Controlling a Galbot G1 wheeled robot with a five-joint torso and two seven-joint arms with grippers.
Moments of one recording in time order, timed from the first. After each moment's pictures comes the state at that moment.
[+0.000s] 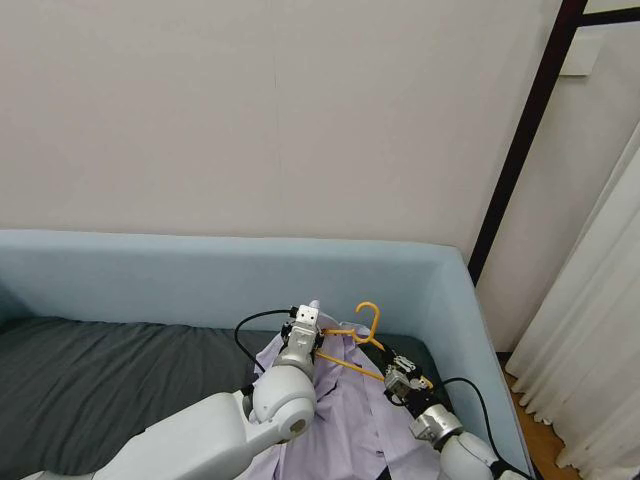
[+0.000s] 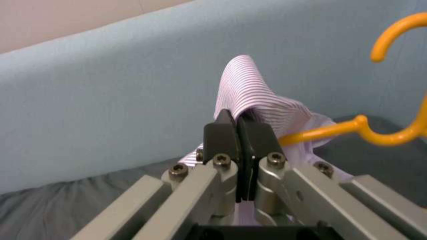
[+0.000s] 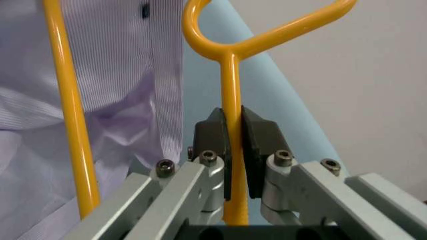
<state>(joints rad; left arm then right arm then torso) 0.44 -1.00 0.55 -1.90 -0.94 0.47 -0.98 -0.86 0.97 -0.17 1.42 -0.27 0.10 0.32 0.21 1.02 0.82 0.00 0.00</state>
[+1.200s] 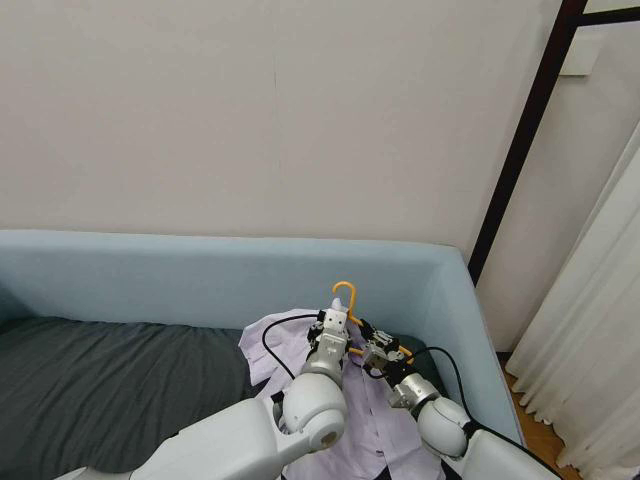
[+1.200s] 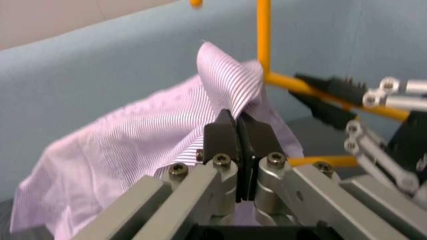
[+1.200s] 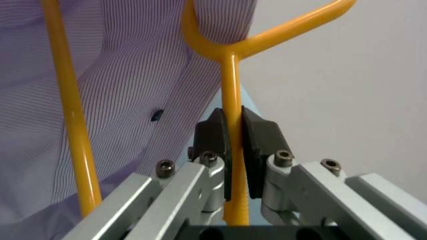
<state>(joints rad) 0.46 -1.11 0.62 -1.85 -0.86 0.46 -0.98 -0.70 0.98 -0.28 1.42 -0.30 0.10 0.29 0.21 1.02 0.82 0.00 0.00</state>
